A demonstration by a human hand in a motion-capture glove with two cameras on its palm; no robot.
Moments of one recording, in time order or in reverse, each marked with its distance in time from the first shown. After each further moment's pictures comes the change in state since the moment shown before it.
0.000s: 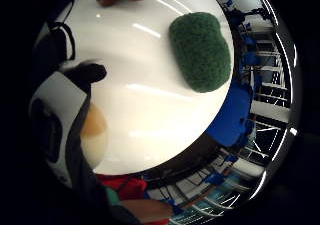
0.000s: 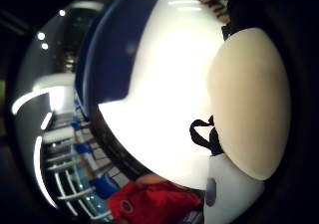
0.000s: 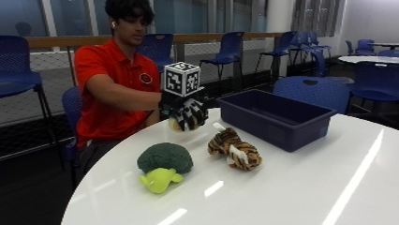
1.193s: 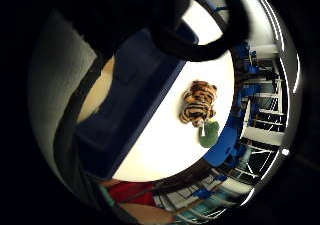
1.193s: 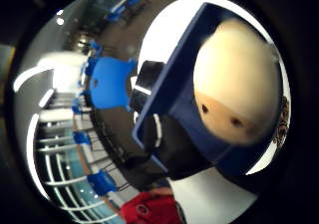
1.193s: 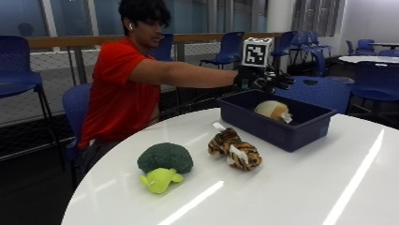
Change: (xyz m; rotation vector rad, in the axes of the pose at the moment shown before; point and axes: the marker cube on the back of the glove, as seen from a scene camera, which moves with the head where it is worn) arm -0.217 -0.166 -0.090 0.078 0.030 -0.183
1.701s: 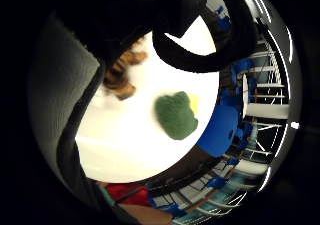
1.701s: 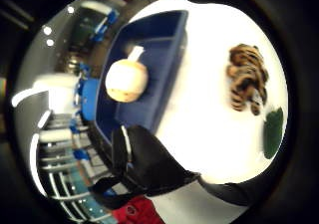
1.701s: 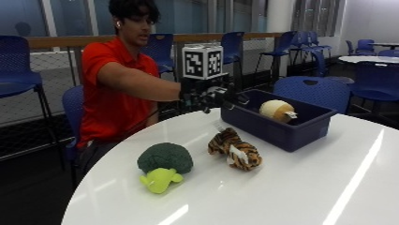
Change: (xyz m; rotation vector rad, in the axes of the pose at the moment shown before) arm 0.211 0.101 0.010 0.041 0.005 0.224
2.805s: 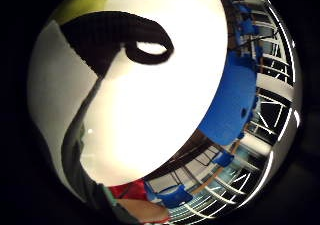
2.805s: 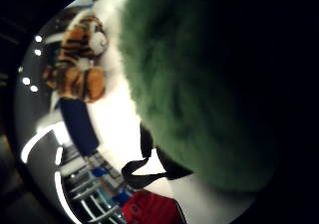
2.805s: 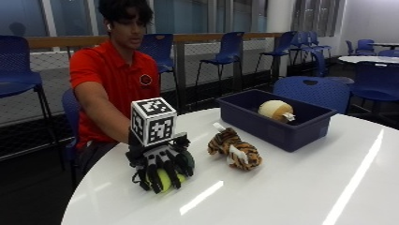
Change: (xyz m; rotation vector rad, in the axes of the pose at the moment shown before) arm 0.194 0.050 0.123 -0.242 0.001 0.272
